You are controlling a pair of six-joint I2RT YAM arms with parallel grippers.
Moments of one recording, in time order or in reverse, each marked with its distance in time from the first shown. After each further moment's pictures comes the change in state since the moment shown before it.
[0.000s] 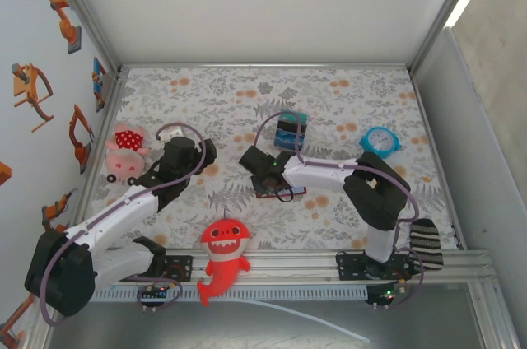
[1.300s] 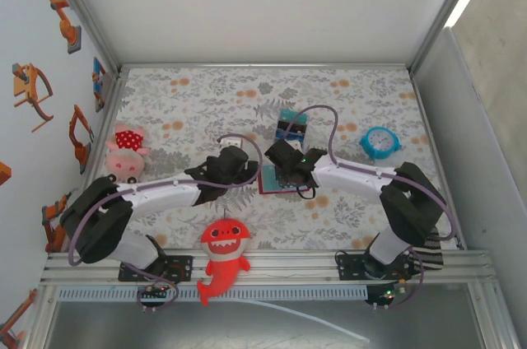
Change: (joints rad) left arm -0.361 0.385 0.158 0.048 -0.077 0.155; right arm -0.117 -0.235 -0.166 -0.004 0.077 0.079
